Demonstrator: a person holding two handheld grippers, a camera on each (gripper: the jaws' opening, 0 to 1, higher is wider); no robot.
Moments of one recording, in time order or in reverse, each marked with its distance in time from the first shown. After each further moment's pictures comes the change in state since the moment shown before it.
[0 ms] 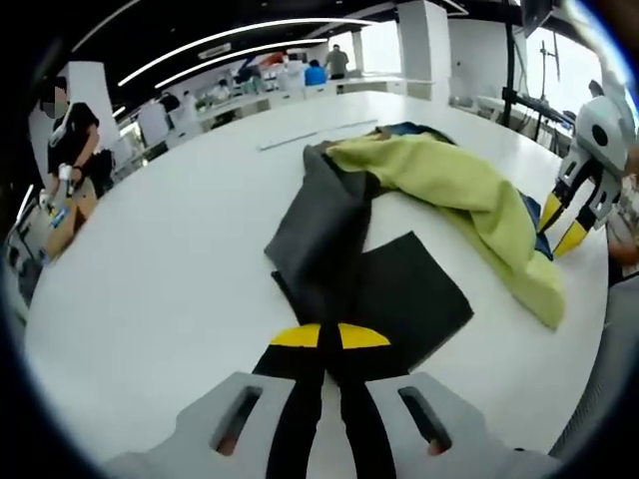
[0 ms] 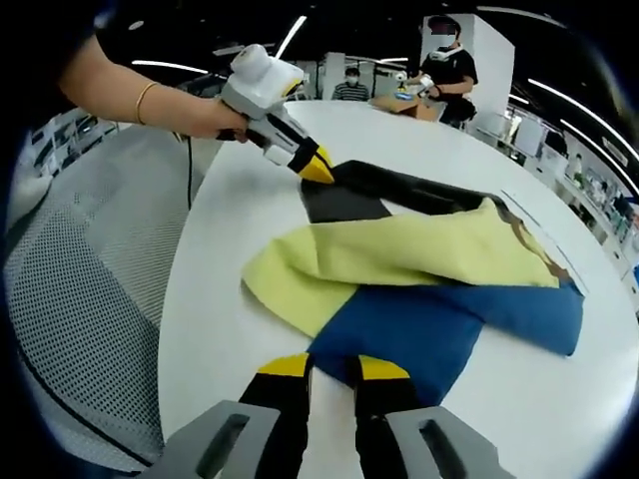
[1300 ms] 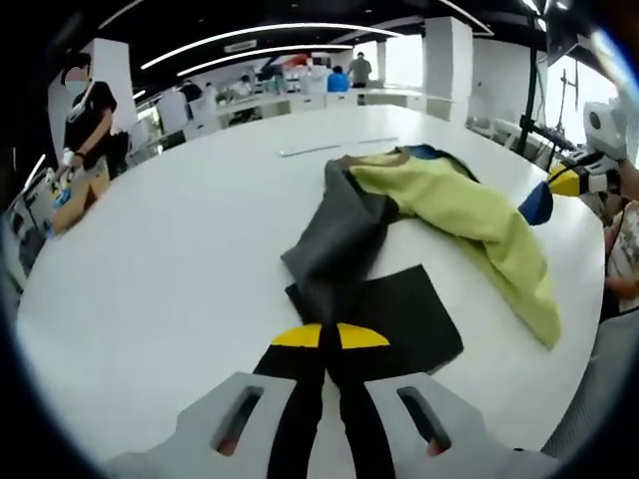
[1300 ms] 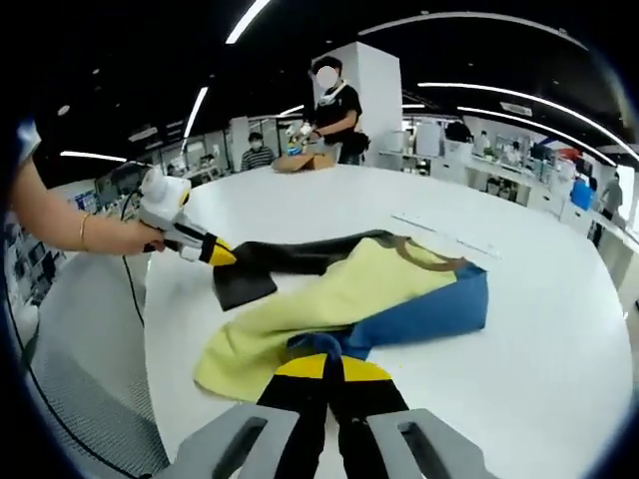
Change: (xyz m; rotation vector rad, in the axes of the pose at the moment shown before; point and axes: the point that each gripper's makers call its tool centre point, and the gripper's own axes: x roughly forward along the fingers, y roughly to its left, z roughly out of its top) left arm -0.015 0.014 0.014 -0.093 -0.029 0.038; right arm -0.094 -0.090 0.028 0.395 -0.298 -0.313
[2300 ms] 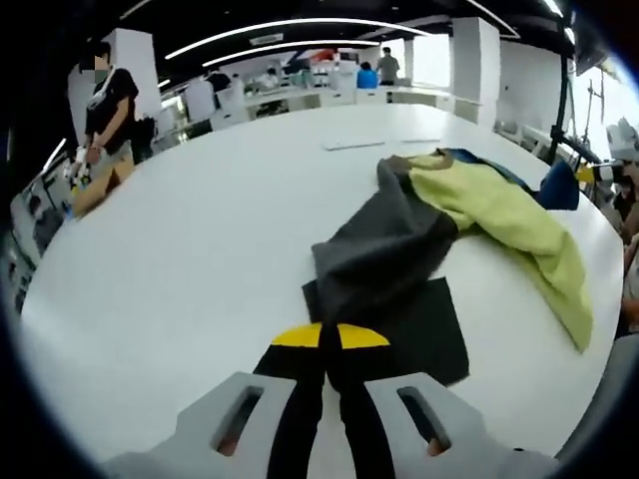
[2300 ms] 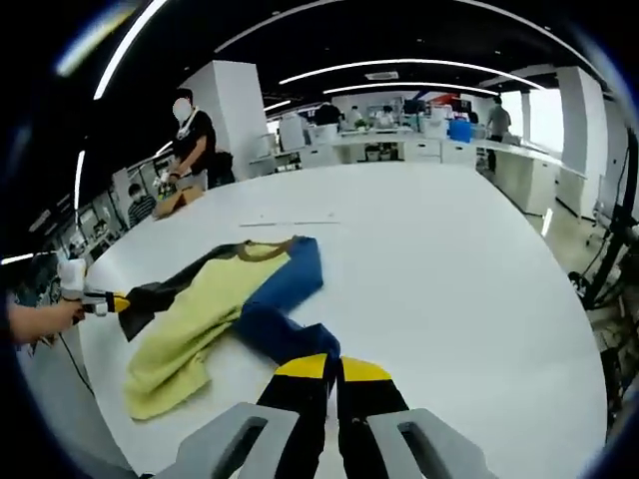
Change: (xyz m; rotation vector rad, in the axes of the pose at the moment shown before) left arm 0.008 0.056 -0.003 -0.090 0.026 0.109; right arm -0.073 -0.142 -0.047 0.348 0.039 -0.385
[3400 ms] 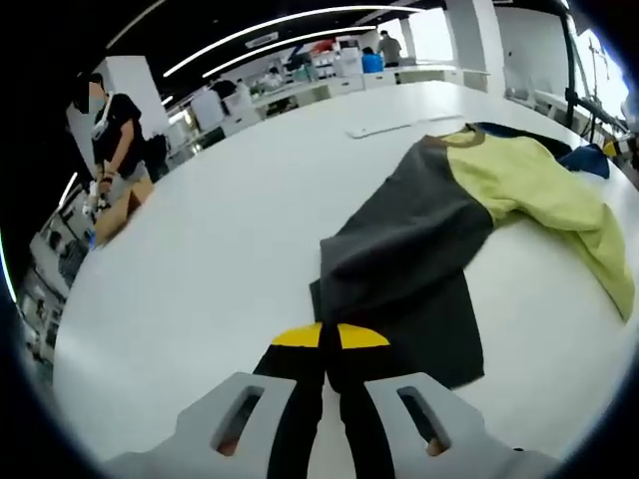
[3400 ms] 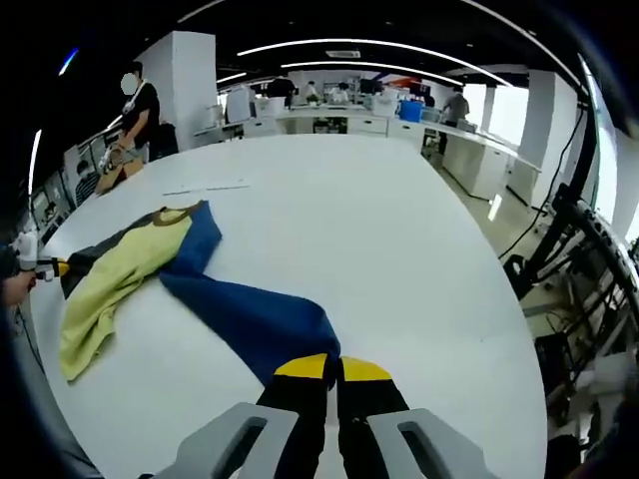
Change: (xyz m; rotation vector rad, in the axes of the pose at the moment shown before) left arm 0.008 0.037 0.007 0.172 0.044 0.122; right arm -0.019 -0.113 -0.035 -0.029 0.119 -0.243
